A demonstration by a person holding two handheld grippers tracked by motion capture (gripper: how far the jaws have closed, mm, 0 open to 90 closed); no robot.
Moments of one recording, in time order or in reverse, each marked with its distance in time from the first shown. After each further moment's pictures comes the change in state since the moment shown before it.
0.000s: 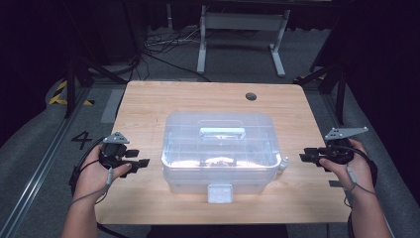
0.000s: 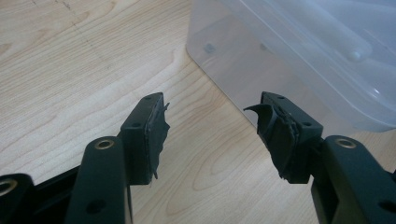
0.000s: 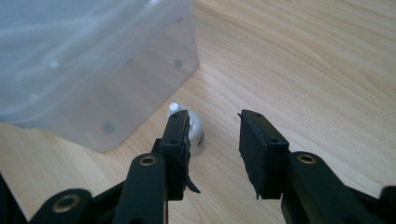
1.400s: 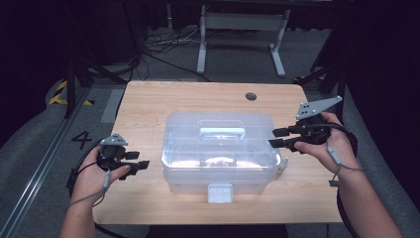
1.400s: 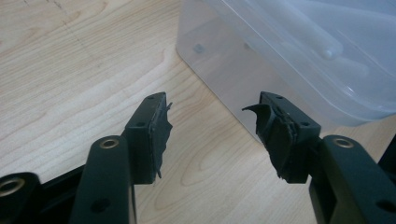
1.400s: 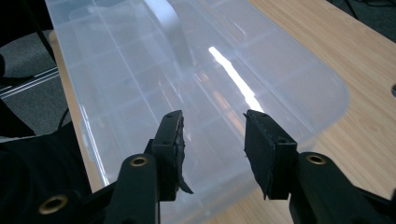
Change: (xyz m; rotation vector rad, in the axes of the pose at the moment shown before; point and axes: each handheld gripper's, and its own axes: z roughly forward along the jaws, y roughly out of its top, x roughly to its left) left arm -0.006 -0.002 -0.006 -0.002 -0.024 -0.012; right arm 0.085 0.115 -0.002 -0.026 0.189 -0.264
